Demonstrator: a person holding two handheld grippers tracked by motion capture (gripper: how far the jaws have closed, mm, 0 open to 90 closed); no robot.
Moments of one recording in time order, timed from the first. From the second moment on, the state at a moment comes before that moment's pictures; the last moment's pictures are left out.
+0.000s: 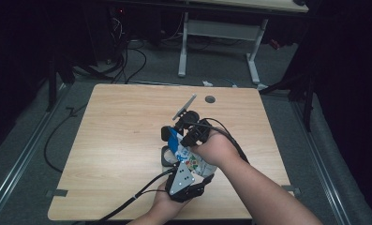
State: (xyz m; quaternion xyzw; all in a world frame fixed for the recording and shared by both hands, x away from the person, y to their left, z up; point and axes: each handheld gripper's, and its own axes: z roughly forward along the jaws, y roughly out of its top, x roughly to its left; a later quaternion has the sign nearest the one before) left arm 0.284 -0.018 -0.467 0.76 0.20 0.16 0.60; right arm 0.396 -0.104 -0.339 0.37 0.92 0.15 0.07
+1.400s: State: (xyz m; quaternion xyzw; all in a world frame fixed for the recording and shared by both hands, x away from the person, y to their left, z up) left arm 0.285 -0.017 -0.470 0.76 0.21 0.16 0.60; right arm 0.398 -0.100 -0.343 0.37 0.92 0.15 0.06
